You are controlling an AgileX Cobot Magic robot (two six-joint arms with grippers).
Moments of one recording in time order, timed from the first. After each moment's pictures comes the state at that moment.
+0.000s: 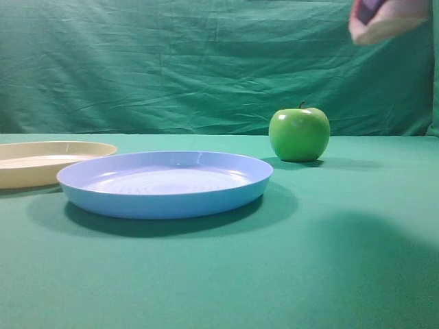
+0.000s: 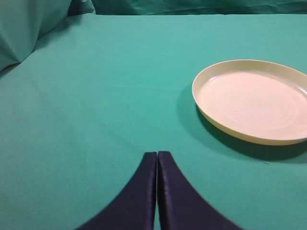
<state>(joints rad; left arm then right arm) -0.01 -0.02 0.01 0.33 0.38 -0.32 0.35 1.34 -0.71 -0.11 0.38 0.16</state>
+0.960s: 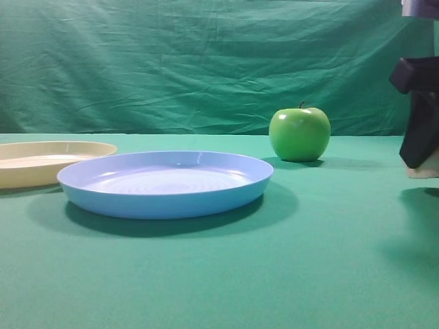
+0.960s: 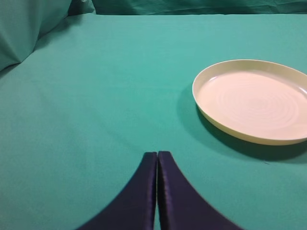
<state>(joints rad) -0.01 -0.02 0.01 0.33 0.38 -0.32 0.31 1.50 -0.60 -0.11 0.17 0.16</state>
